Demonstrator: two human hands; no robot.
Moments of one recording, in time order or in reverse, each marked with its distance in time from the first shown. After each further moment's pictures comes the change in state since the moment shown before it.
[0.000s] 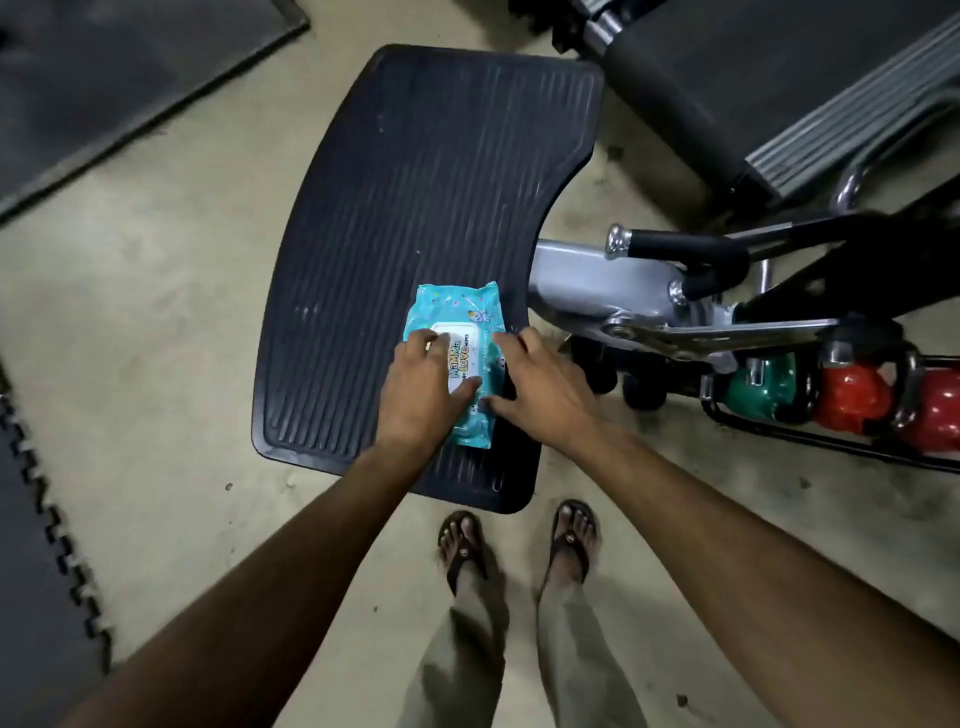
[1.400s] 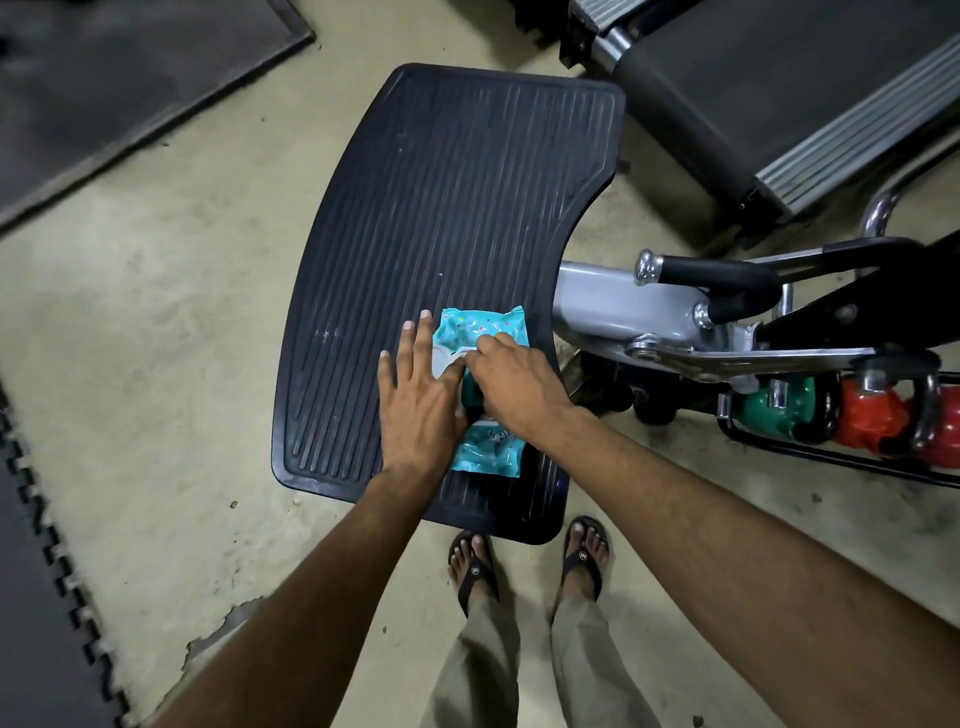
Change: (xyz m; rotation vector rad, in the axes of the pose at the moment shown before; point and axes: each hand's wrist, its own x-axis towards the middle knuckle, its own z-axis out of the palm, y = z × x) left_hand 0.014 -0.032 -0.002 0.320 0.047 0.062; right_hand 0.057 -0.049 -0.002 -0.215 0.008 -0.167
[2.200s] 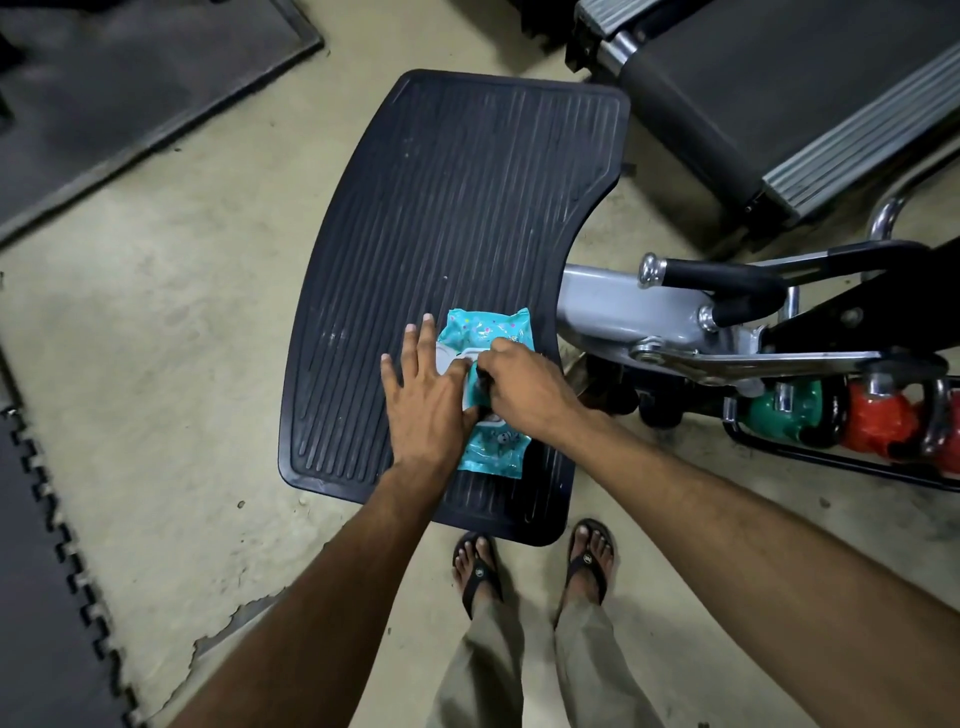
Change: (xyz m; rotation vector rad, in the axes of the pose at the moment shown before) left_hand 0.003 0.007 -0.010 -0.004 -0.051 -0.070; right_hand -0.001 0.010 0.004 0.282 -0.014 0.064
